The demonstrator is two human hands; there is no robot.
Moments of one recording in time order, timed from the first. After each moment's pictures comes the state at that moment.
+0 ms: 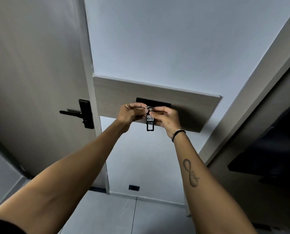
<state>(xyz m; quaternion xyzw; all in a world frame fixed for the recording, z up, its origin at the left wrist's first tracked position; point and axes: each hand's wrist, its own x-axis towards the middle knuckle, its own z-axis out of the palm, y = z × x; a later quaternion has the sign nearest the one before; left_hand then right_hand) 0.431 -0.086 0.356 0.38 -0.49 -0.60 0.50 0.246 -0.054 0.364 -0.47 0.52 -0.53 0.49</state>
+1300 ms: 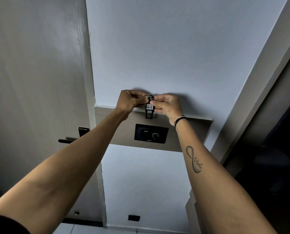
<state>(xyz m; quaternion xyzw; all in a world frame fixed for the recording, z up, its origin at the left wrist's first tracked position) 0.442 -0.146 0.496 0.33 -0.61 -0.48 0.54 0.257 -0.104 0.503 -0.55 0.50 -0.56 0.36</state>
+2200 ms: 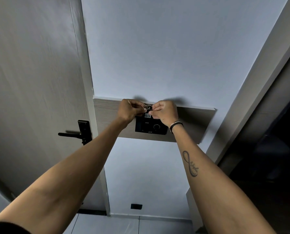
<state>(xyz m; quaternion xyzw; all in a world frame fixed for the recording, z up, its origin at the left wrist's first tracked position) 0.442 -0.139 0.428 0.41 -0.62 -0.45 0.50 0.260 -0.103 0.440 -0.58 0.59 -0.49 0.27</state>
